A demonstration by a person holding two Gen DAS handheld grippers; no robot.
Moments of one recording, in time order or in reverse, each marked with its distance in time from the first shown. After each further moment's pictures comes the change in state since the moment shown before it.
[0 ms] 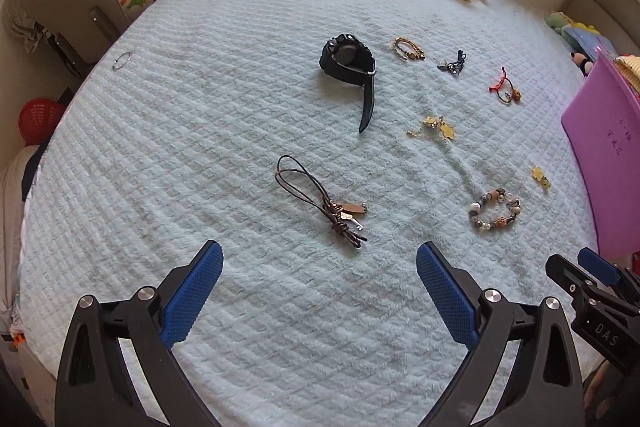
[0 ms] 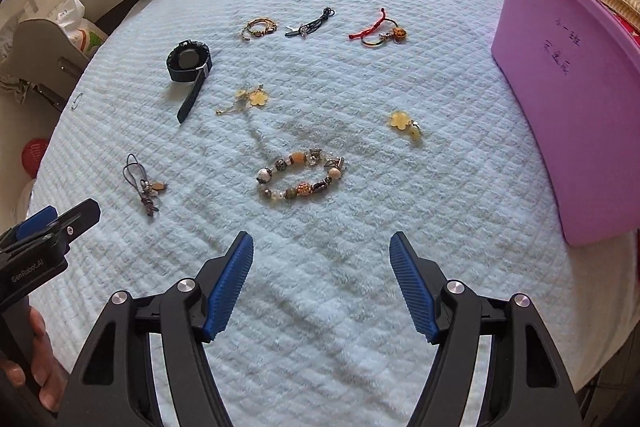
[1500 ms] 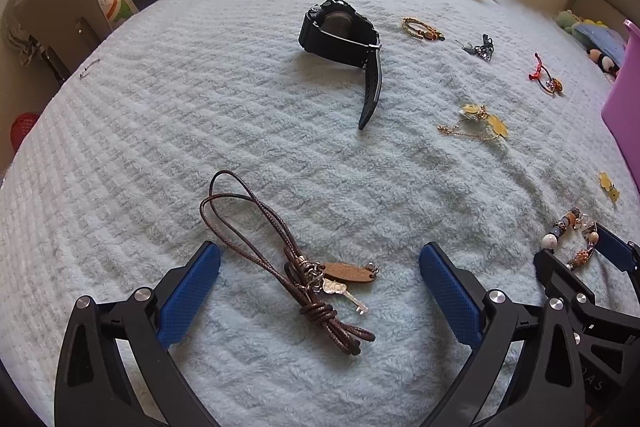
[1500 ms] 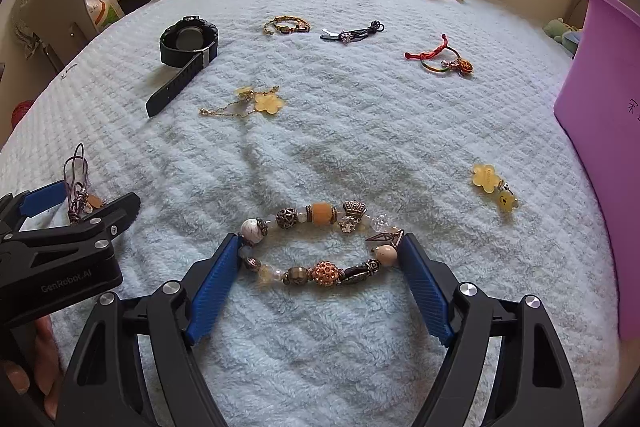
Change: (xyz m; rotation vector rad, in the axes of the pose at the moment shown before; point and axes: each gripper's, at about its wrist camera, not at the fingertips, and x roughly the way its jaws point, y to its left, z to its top) left arm 0.105 -0.022 0.001 0.027 -0.116 0.053; right arm 0.096 0.025 0.015 -0.167 -0.166 -0.026
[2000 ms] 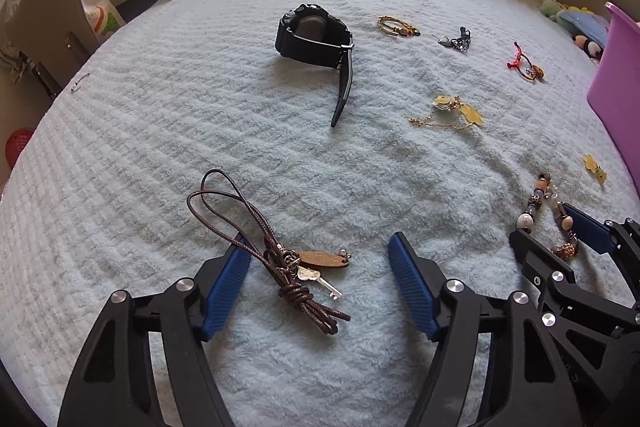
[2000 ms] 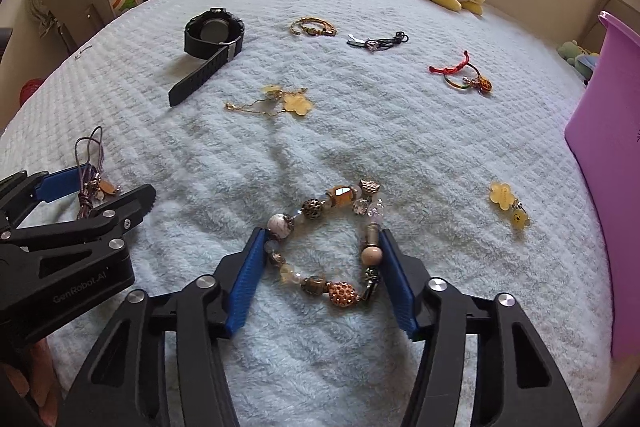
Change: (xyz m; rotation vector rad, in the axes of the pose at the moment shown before) left arm -0.011 -0.011 -0.006 0.049 -0.005 -0.029; right arm -0.004 0.017 0.000 -0.088 -0.011 0.012
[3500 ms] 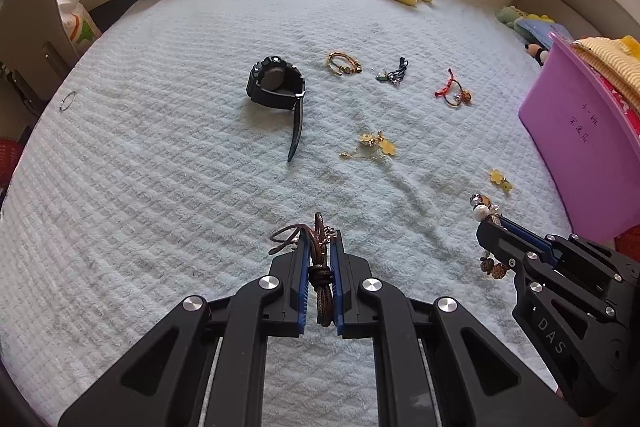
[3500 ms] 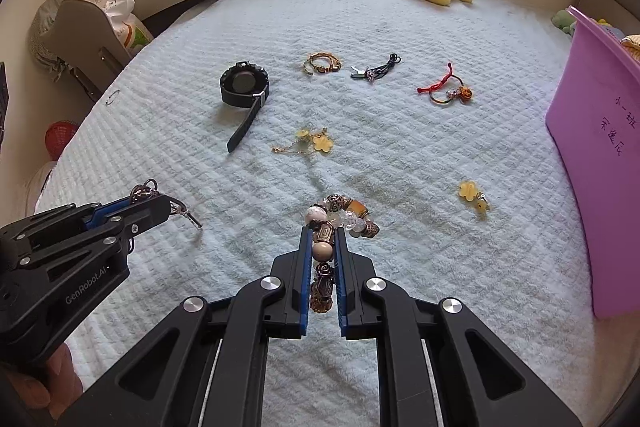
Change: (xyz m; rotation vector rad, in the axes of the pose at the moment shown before) left arm -0.096 0.002 0.030 0.023 0.044 -0.169; right arm -0.093 -0.007 0.029 0.140 0.041 0.106
